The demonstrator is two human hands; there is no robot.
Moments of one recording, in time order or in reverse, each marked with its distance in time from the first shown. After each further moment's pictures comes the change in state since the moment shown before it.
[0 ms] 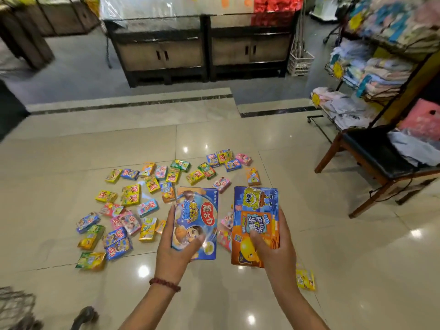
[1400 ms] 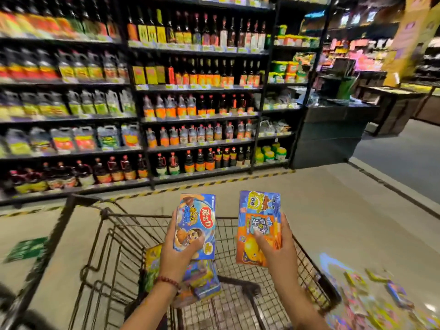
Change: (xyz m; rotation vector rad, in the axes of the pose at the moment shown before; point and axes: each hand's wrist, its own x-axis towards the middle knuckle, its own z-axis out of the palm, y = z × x) left_hand -0.284 0.089 -0.649 -0.220 1.381 0.202; right_hand -0.472 -0.175 0.560 0.054 -1.397 -0.422
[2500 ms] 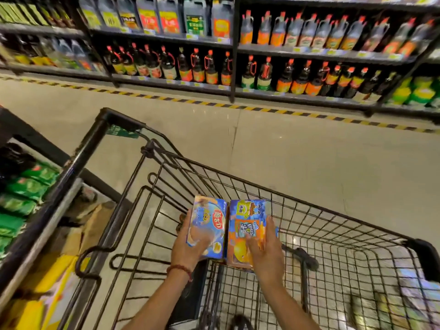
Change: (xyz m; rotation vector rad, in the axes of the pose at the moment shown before) left_hand 0.111 -0.191 -0.125 0.151 0.520 -0.473; right_hand 0.069 0.208 0.230 -0.457 -0.549 0.331
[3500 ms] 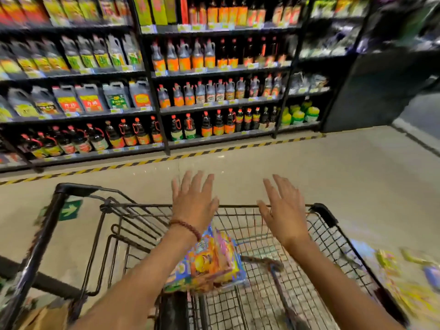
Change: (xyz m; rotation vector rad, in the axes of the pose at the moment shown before) left_hand -0.086 0.195 0.085 1.395 -0.157 1.043; right_hand -0.046 -0.087 -0.181 -0.768 0.492 -0.430
